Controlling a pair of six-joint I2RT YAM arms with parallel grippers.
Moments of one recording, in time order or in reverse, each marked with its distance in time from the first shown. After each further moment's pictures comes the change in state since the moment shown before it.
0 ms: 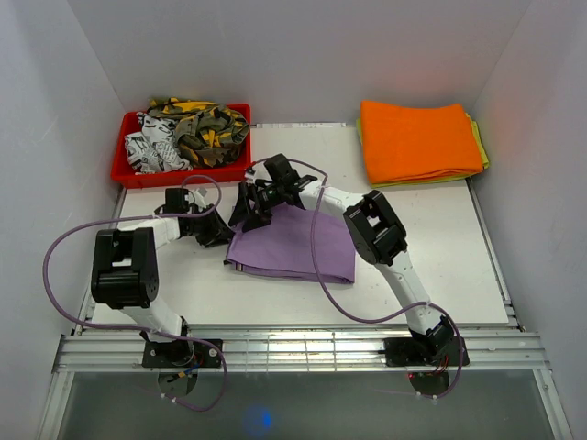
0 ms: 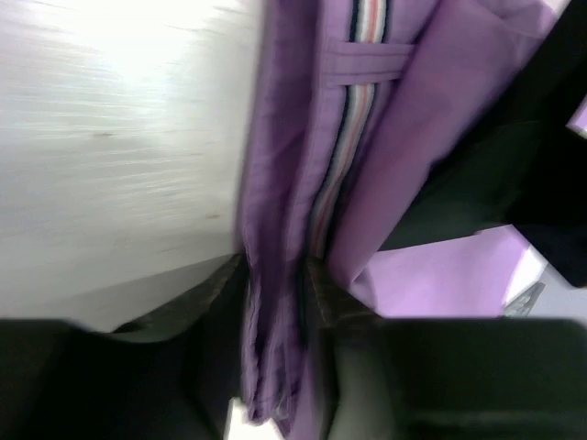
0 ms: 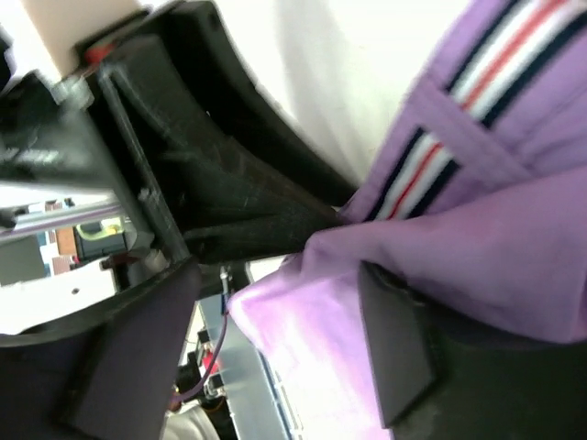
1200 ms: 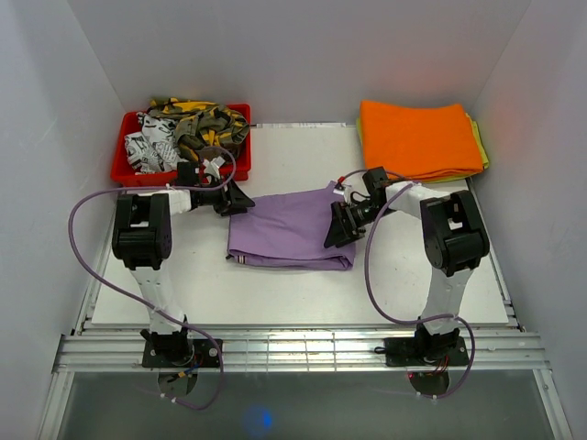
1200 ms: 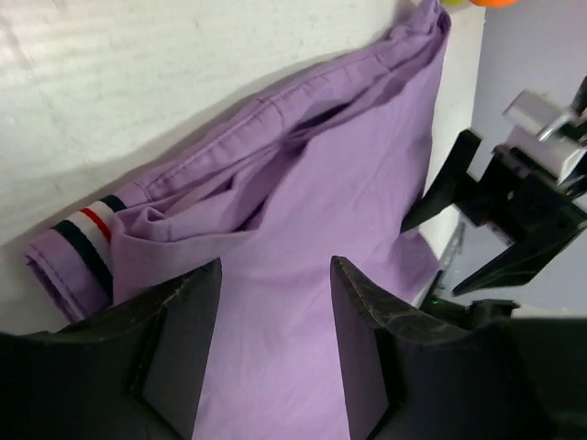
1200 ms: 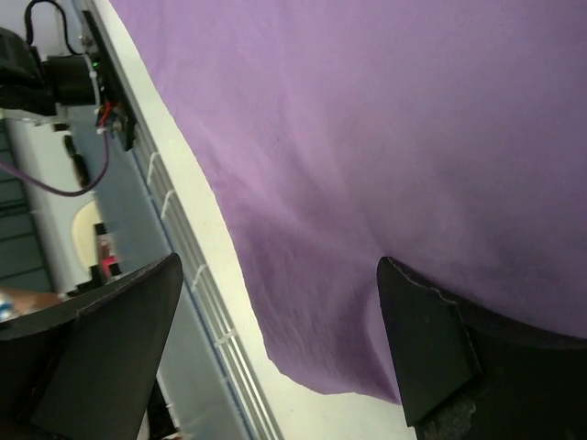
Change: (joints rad) left arm -0.026 0.344 0.346 0.163 0.351 -0.011; right arm -0.447 -0.513 -0.746 -0.466 -0.113 -0.909
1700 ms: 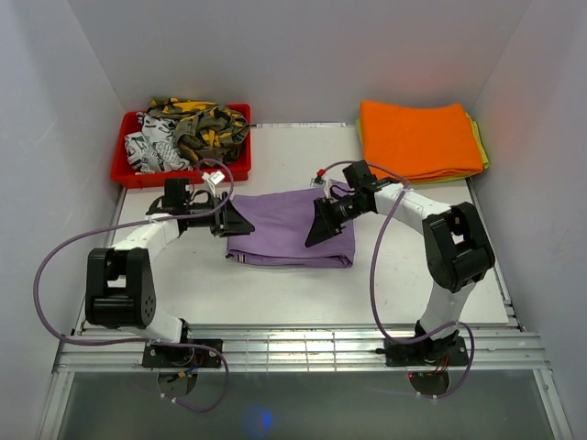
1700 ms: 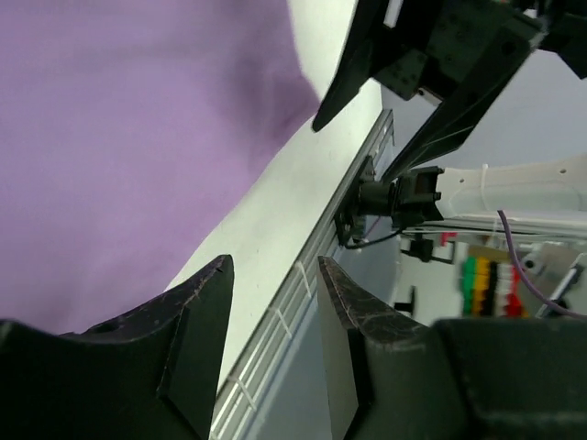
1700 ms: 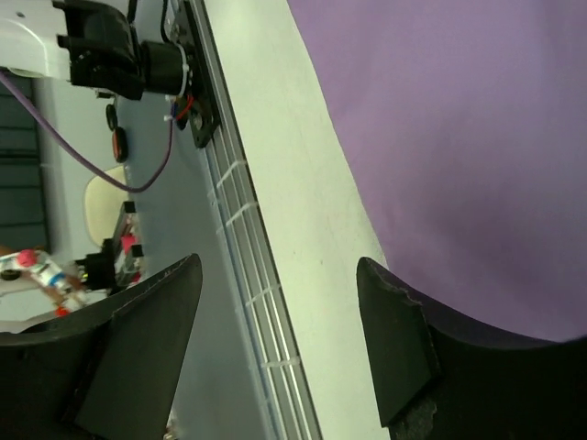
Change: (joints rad) left arm -0.003 -0.519 -0.248 -0.239 0.220 0.130; right arm 0.151 -0.125 0.081 0.092 -0.088 0.127
